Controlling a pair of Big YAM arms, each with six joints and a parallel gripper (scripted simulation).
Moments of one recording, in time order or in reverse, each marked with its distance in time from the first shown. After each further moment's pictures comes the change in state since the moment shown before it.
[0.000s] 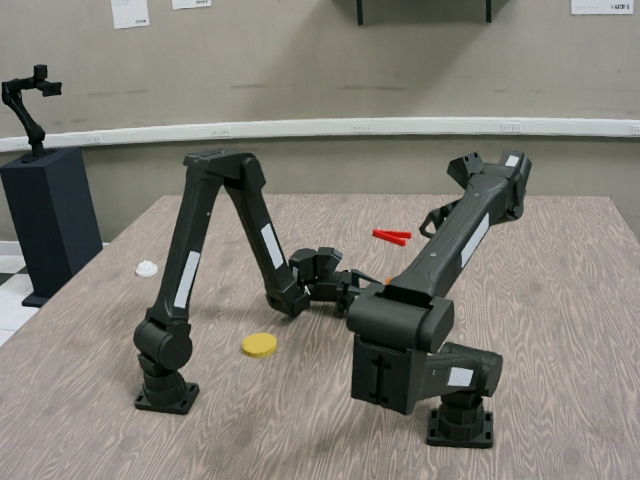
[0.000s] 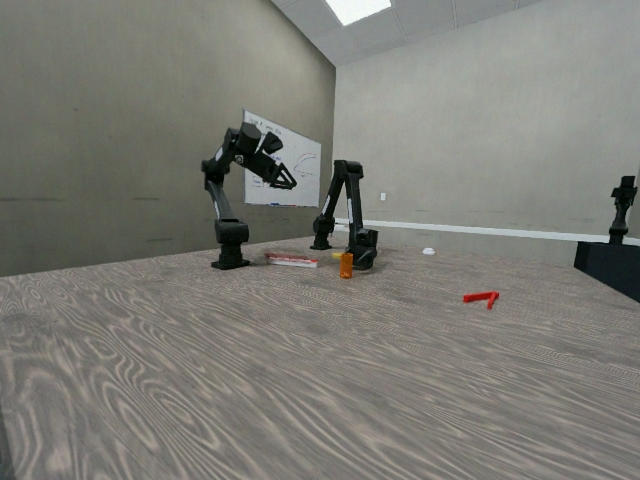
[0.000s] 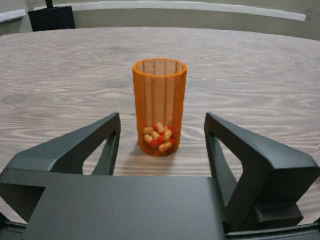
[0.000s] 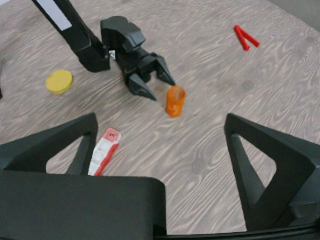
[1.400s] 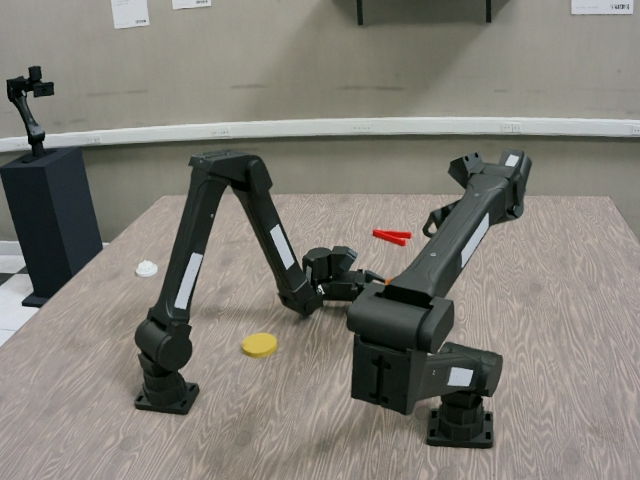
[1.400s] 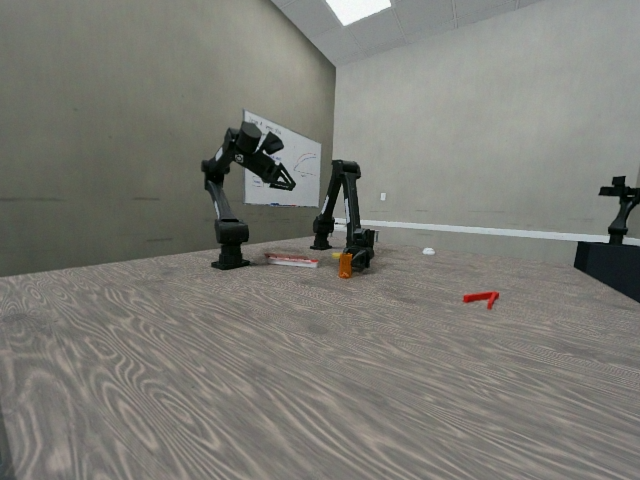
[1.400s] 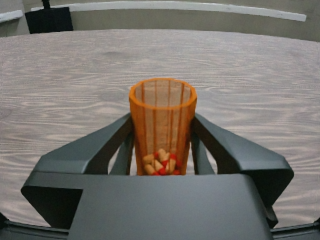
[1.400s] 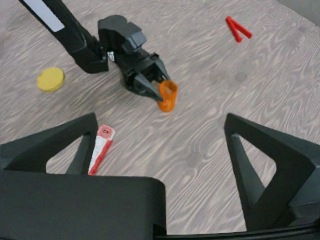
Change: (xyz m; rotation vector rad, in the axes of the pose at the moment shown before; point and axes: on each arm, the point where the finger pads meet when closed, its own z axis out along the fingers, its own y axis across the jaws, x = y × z) left arm -0.003 0.000 0.035 0.006 0.000 0.001; right arm 0.004 -0.008 0.000 0.039 0.030 0.016
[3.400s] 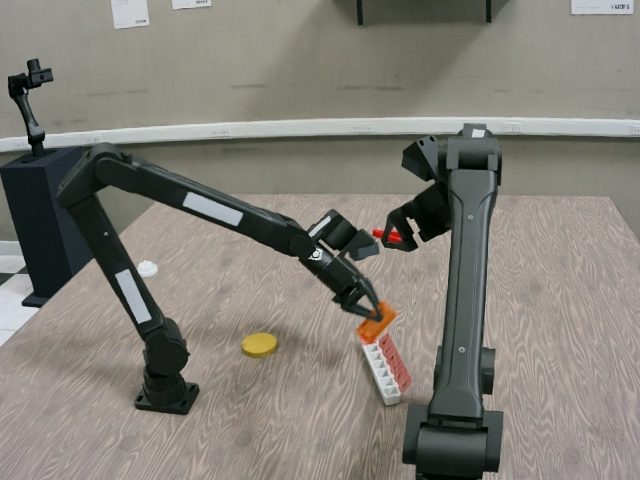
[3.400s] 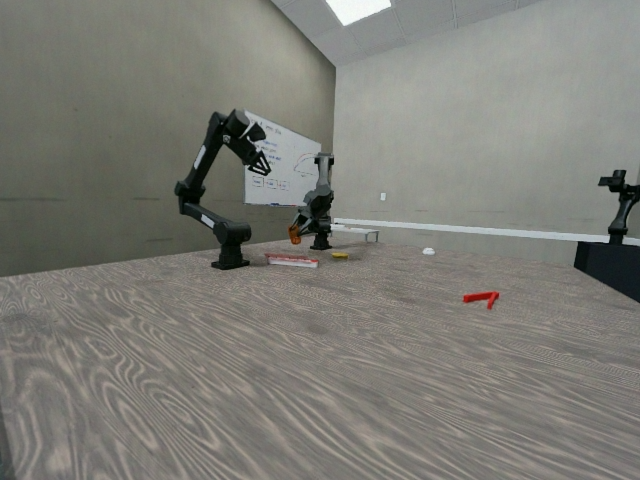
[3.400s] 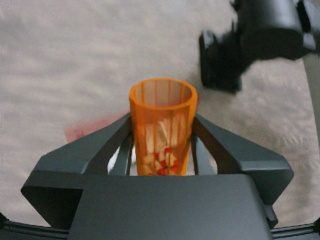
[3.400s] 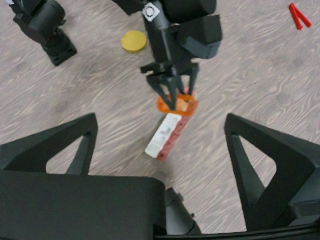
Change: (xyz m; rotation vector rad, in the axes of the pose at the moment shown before) left arm -0.076 -0.238 -0.007 0.133 0.710 -0.371; right arm -0.020 0.168 -0.105 -0.133 0.165 -0.054
